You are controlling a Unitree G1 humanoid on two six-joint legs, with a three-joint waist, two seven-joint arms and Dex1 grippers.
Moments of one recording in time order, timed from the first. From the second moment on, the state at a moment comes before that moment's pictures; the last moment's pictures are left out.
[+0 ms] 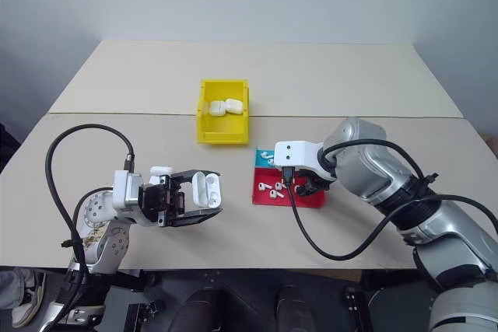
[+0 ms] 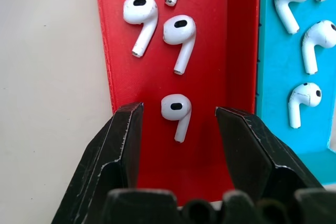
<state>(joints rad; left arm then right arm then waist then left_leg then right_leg) -0.24 0.40 0.01 -0.07 -0.56 -0.15 -1.36 -0.93 -0.82 0.67 -0.12 -0.19 0.88 1.33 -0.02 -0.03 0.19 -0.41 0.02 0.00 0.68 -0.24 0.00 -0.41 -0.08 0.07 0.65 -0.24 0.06</state>
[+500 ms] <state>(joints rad) -0.23 0.41 0.01 -0.10 -0.56 -0.13 -1.34 -0.92 -0.79 0.70 -0.07 -0.22 0.87 1.31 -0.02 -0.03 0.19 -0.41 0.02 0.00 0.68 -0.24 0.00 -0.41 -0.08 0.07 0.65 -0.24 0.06</state>
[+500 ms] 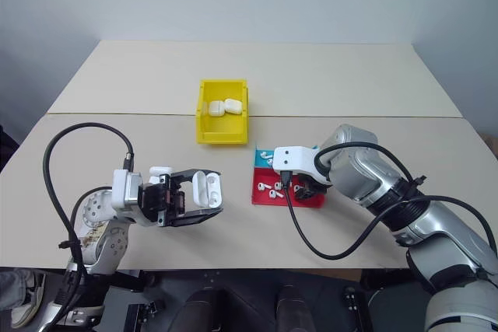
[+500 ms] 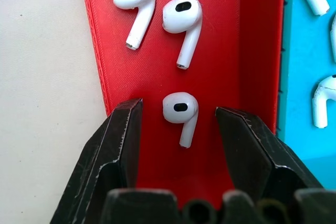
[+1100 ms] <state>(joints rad) -0.22 0.43 0.01 -0.12 -0.56 -0.11 -1.30 -0.92 -0.79 0.70 -0.05 -0.23 0.83 1.32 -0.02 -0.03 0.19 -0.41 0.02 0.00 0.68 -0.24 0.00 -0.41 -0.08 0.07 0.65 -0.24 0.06</state>
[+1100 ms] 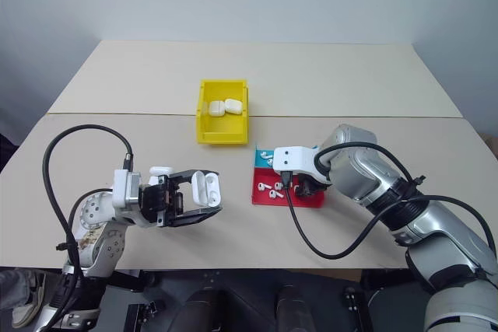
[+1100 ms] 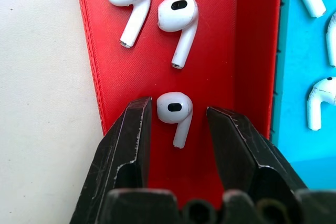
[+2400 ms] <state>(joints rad) -0.44 0.38 -0.10 -0.25 -0.66 0.19 -1.14 -0.68 -0.60 -0.33 -0.31 0.38 0.78 1.17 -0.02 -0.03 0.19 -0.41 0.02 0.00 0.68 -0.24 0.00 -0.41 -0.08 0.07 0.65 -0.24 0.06</state>
